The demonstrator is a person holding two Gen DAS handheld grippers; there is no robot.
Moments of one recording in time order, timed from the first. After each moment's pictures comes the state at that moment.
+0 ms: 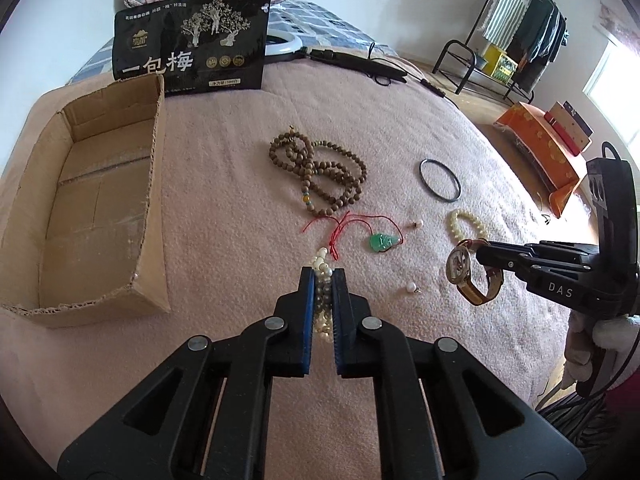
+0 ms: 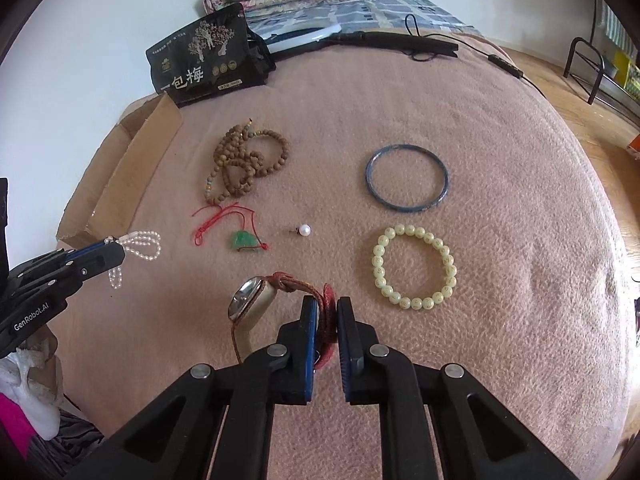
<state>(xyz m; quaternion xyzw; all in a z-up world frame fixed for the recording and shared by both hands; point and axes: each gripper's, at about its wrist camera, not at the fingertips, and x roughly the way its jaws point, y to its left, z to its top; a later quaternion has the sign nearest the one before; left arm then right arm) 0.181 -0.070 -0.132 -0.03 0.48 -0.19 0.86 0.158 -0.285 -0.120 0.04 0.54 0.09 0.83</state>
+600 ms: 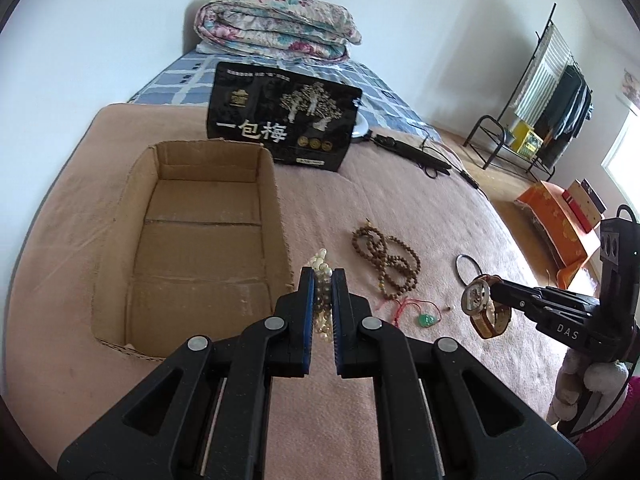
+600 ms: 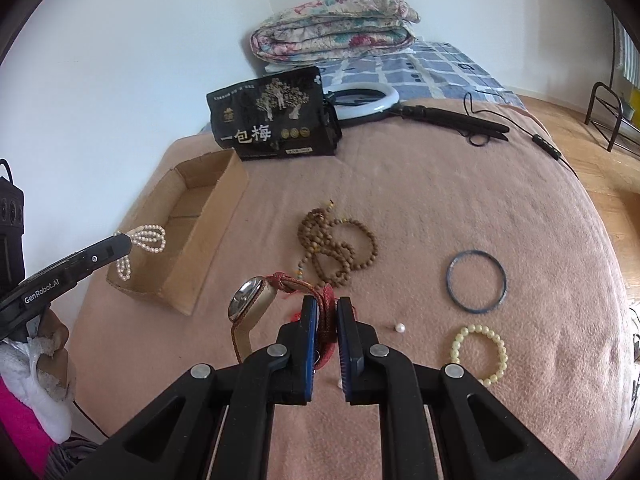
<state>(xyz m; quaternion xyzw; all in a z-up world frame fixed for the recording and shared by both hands) 0.194 0.032 -0.074 -0.11 0.40 -0.11 0.90 0.182 -0.214 -0.057 0.04 0.47 0.14 0.87</state>
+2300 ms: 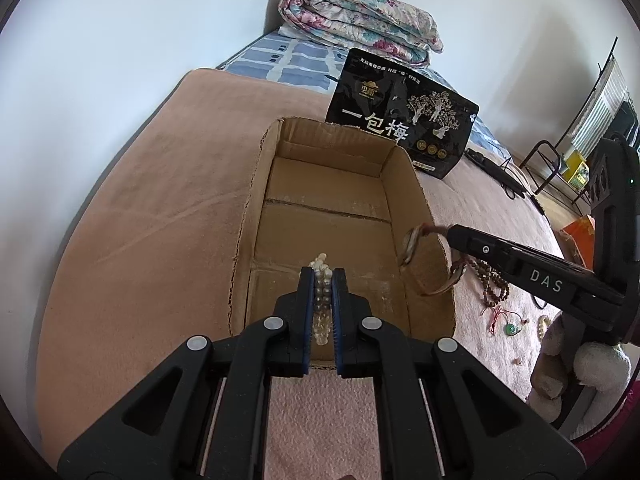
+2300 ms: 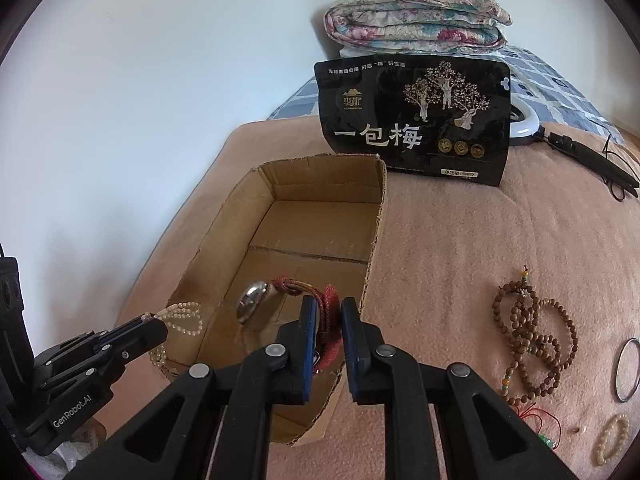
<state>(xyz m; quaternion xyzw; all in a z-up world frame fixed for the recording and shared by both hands) 0.200 0.135 -0.108 -0.14 0.43 -0.01 0.89 0.264 -0.033 -0.087 0.03 0.48 0.21 0.85</state>
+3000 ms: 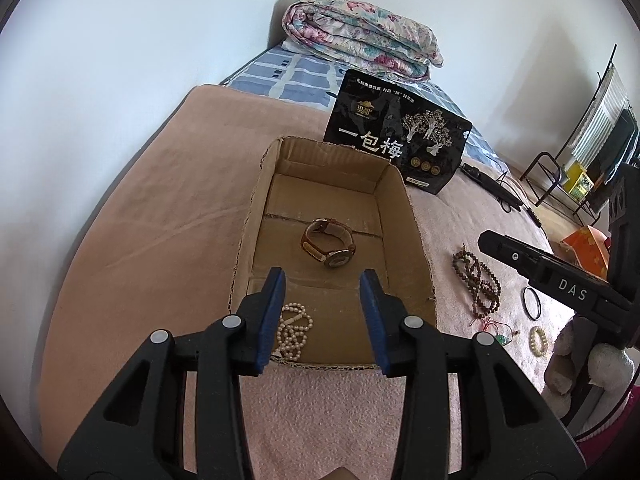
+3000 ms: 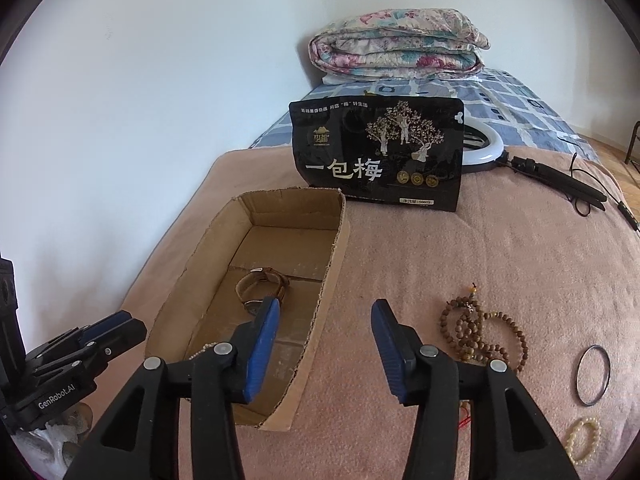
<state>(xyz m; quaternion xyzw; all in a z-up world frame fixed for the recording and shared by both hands) 0.190 0.129 -0.087 -0.14 0.41 -0.01 0.90 0.251 -0.066 -0.059 0.02 0.44 0.19 0.88</state>
